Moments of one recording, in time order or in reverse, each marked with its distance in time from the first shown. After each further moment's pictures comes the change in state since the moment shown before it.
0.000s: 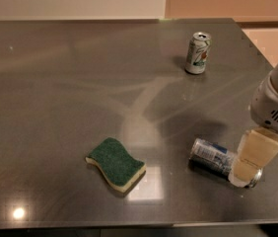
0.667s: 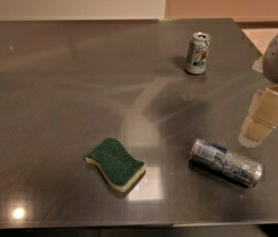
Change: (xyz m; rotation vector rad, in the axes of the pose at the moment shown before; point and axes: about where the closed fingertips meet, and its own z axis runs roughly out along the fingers) arm -0.028 -0.040 -0.060 0.099 -0.078 -0.118
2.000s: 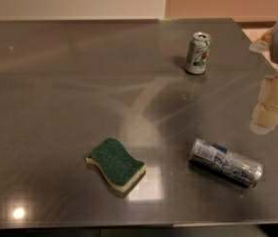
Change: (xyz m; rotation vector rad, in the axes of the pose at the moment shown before) arm -0.007 -0.018 -0.022 0.062 -0.033 -0.168
